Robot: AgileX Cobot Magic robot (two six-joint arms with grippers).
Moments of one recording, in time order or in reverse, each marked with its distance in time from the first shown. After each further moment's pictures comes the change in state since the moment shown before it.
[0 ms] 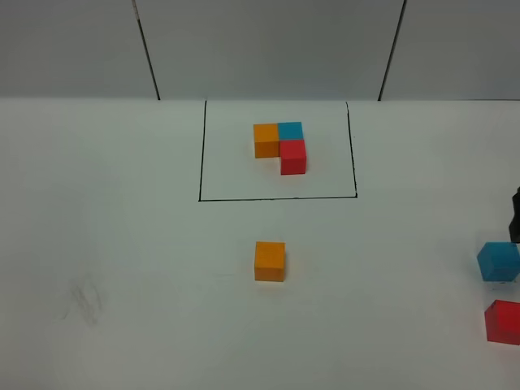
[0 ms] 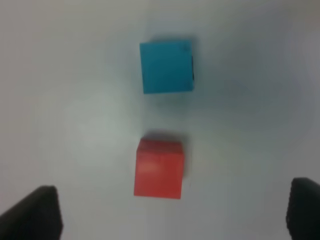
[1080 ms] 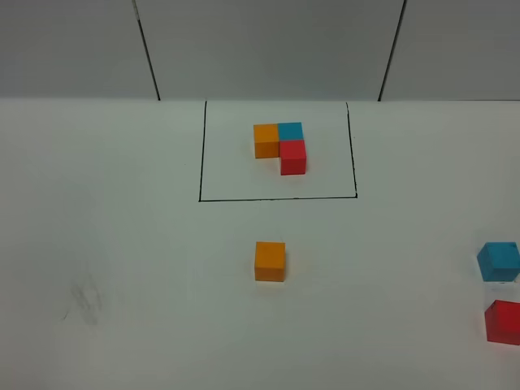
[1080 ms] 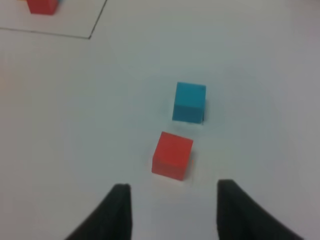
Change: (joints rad) left arm 0.000 0.000 0.000 0.001 0.000 0.000; right arm 0.198 -1.278 0.511 -0.097 0.070 -0.018
